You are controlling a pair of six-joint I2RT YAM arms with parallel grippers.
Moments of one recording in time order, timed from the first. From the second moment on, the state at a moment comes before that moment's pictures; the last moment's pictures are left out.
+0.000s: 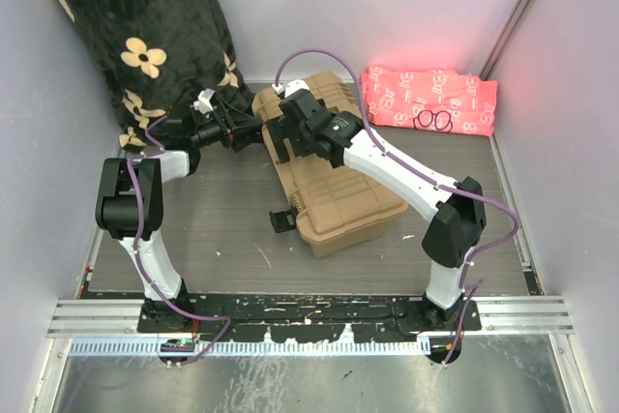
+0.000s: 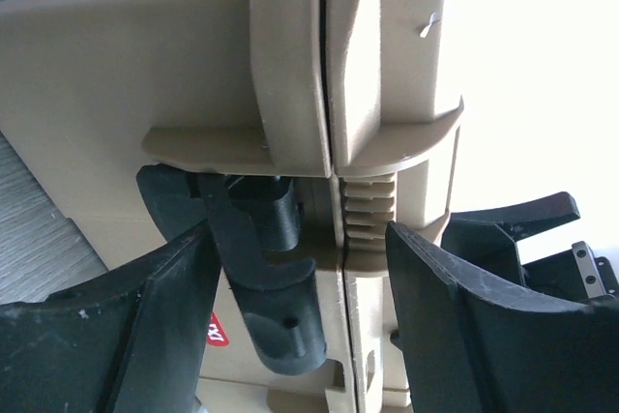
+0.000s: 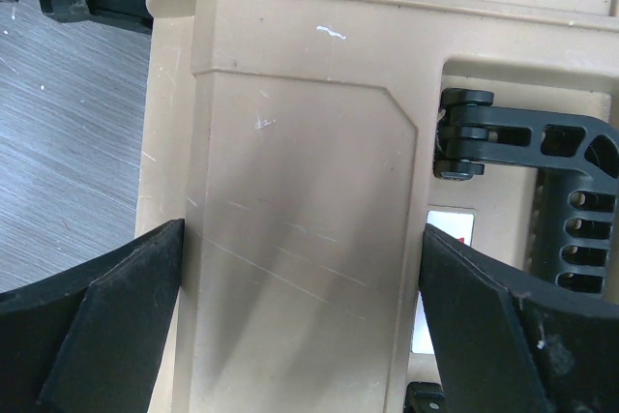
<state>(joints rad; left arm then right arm) -0.04 1.89 1.05 0.65 0.98 -1.22 0.82 1.85 1.75 -0.74 0.30 0.23</state>
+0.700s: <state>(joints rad) -0.03 1.87 1.11 0.61 1.00 -1.25 0.82 1.85 1.75 -0.74 0.30 0.23</state>
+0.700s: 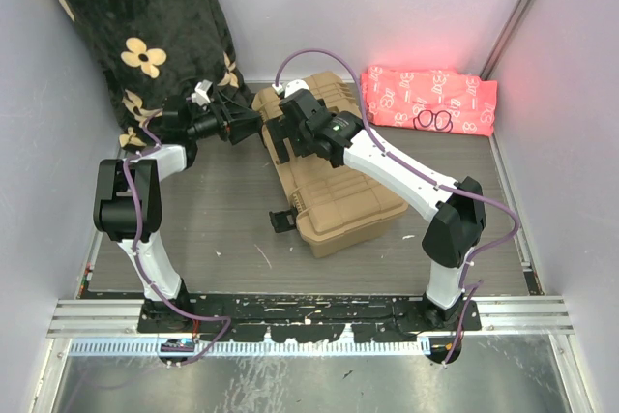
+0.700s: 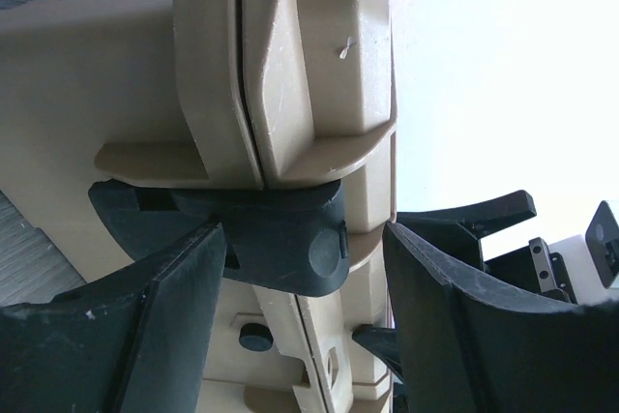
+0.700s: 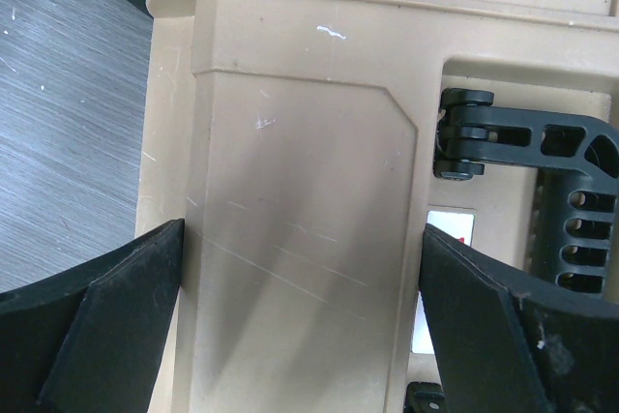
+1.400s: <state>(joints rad) -0.02 1.87 1.16 0.49 1.02 -1.24 0.82 1.85 1.76 -0.74 0.30 0.23</state>
